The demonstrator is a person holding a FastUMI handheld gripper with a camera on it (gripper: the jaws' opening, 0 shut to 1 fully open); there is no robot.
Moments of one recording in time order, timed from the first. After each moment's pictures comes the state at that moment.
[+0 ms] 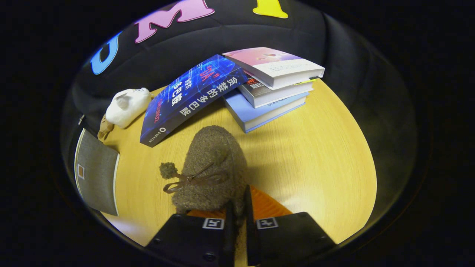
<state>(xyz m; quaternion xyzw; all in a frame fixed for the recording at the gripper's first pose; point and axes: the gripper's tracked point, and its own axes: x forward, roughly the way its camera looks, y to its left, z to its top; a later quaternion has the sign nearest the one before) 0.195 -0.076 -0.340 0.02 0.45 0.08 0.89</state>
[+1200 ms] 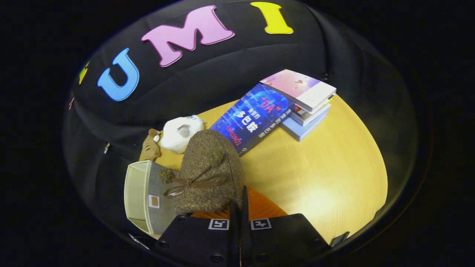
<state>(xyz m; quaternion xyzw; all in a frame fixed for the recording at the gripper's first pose) 0.129 0.083 -0.179 0.13 0.41 0.12 0.89</state>
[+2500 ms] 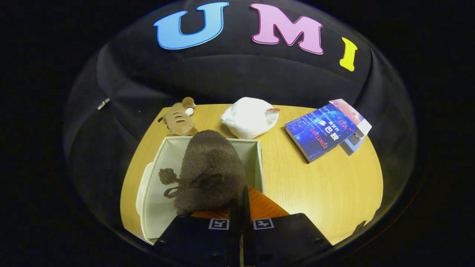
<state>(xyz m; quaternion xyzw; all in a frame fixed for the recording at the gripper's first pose) 0.094 0.347 -0.210 -0.06 0.38 0.09 0.92</state>
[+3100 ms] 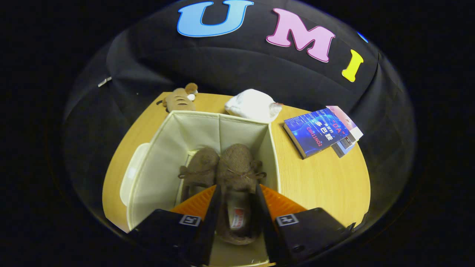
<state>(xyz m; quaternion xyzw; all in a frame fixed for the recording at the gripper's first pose) 0.059 0.368 -0.219 -0.10 0.37 0.10 0.92</state>
